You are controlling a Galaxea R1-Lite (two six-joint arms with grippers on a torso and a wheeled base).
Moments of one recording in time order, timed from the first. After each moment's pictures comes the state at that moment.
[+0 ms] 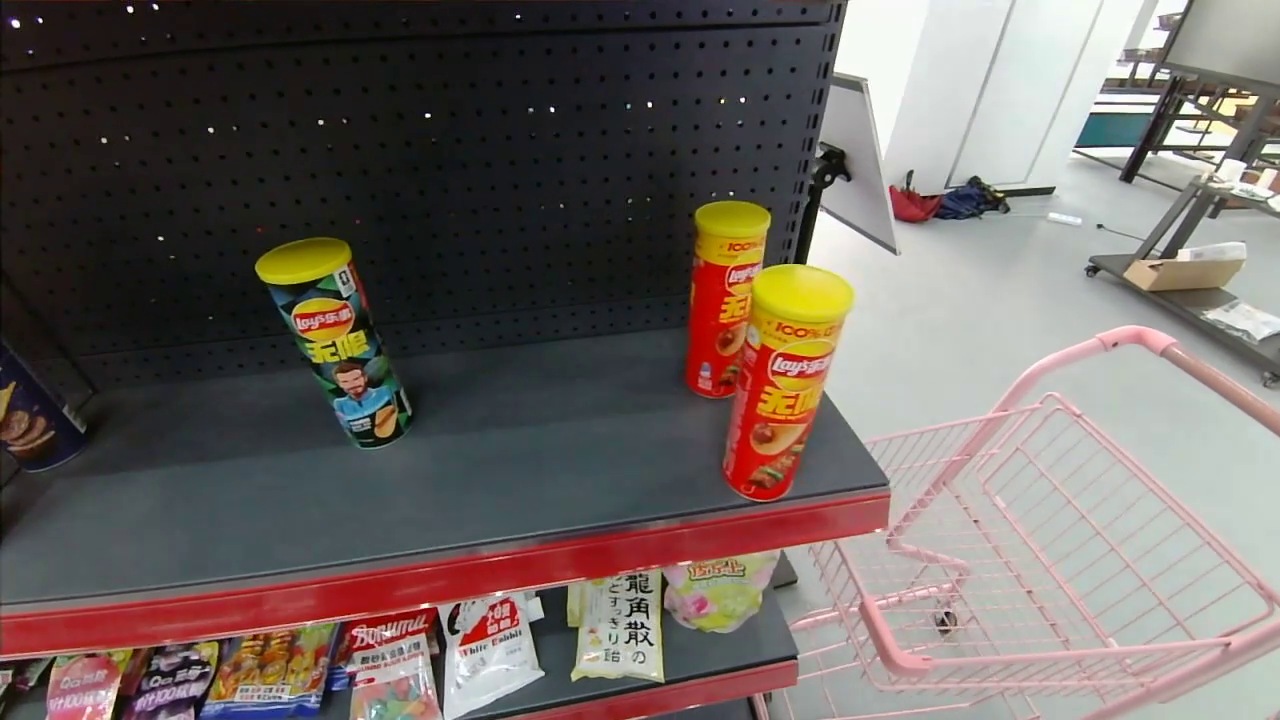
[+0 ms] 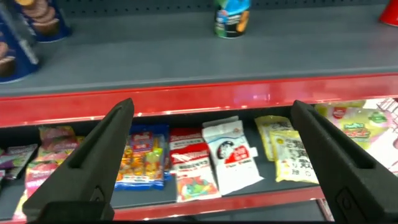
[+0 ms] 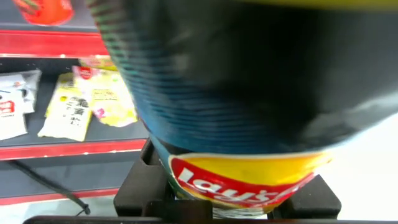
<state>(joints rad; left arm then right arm) 0.00 0.00 0.00 0.00 0.06 0.00 0.06 0.31 -0.28 0.15 -0.08 -0.14</state>
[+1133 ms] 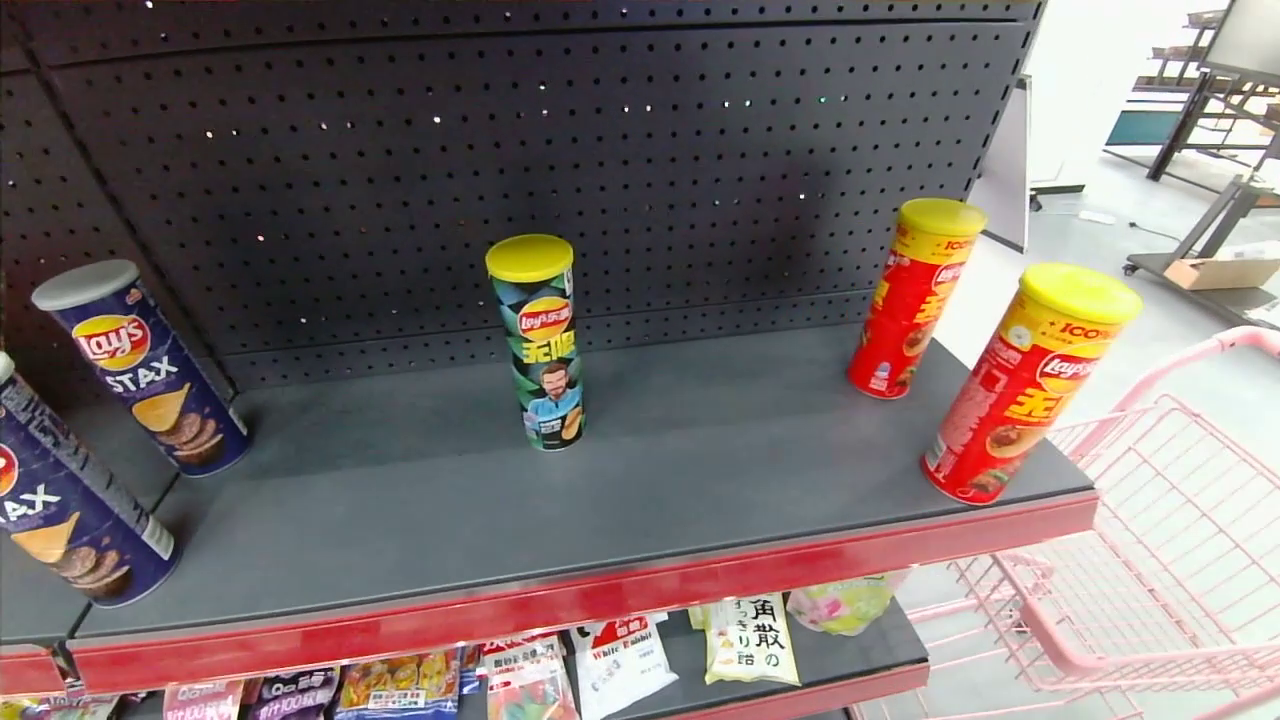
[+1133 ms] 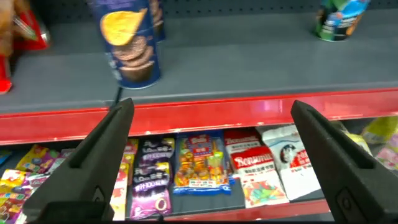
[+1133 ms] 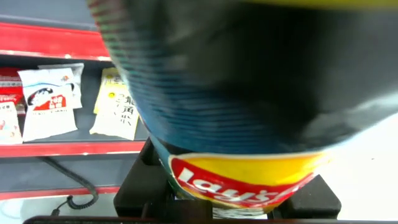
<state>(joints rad) 0.00 0.00 0.00 0.00 0.06 0.00 0.06 0.31 -0.27 0.15 -0.08 -0.21</state>
